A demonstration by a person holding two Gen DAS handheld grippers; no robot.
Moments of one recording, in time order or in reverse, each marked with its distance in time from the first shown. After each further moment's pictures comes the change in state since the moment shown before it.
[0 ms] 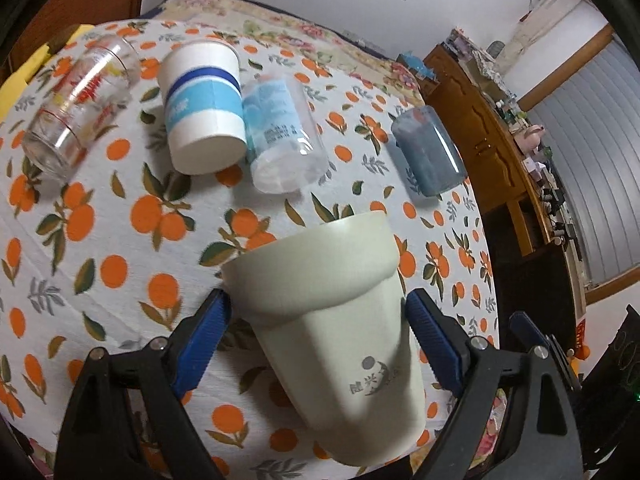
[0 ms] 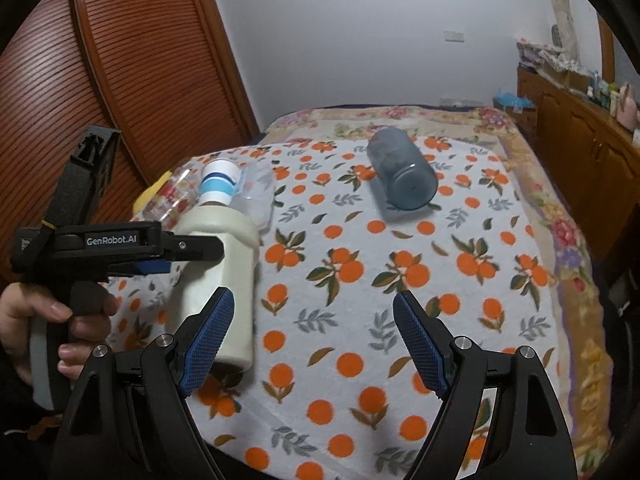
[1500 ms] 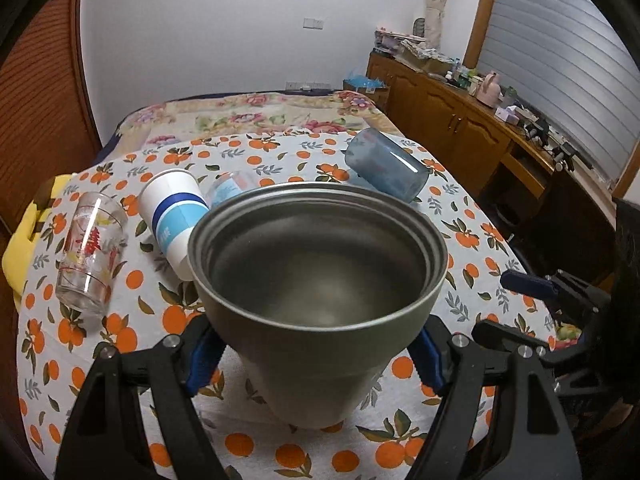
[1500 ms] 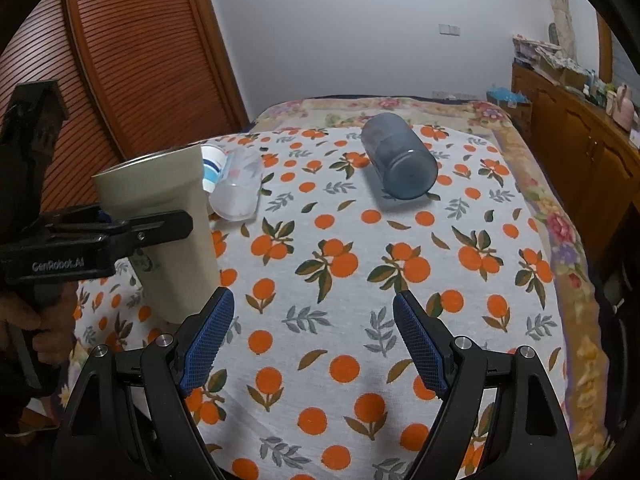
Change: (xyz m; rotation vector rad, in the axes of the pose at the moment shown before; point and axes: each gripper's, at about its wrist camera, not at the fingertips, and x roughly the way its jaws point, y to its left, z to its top) left arm -0.031 -0.032 -0.004 0.453 -0.217 0.109; right arm 0.021 0.001 -0.004 0.009 0.039 -0.023
